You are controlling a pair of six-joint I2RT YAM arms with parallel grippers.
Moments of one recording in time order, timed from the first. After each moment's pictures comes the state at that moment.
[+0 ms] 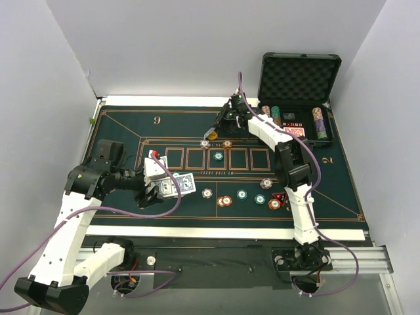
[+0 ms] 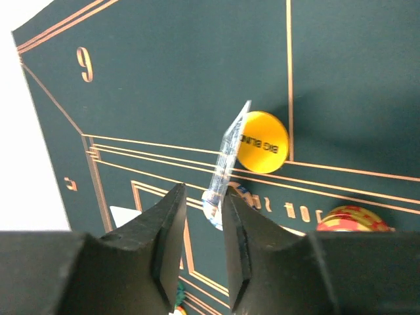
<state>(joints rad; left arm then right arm) -0.25 0.95 1.15 -1.17 0.82 0.84 0.41 2.30 1.89 -0.31 -0.23 0.84</state>
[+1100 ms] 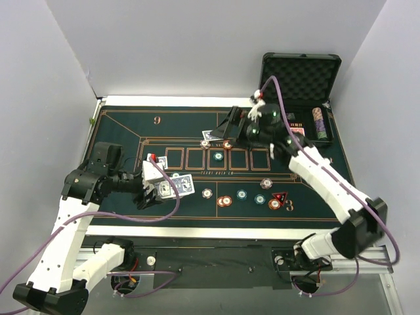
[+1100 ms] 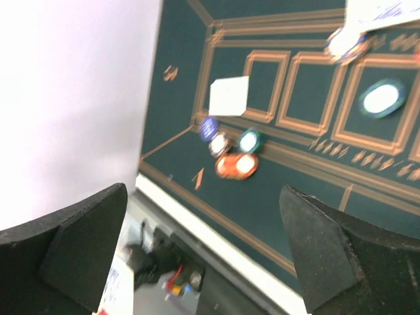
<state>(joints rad) -0.25 0.92 1.15 -1.18 0.80 0.85 0.48 1.49 1.36 -0.39 -0.26 0.77</state>
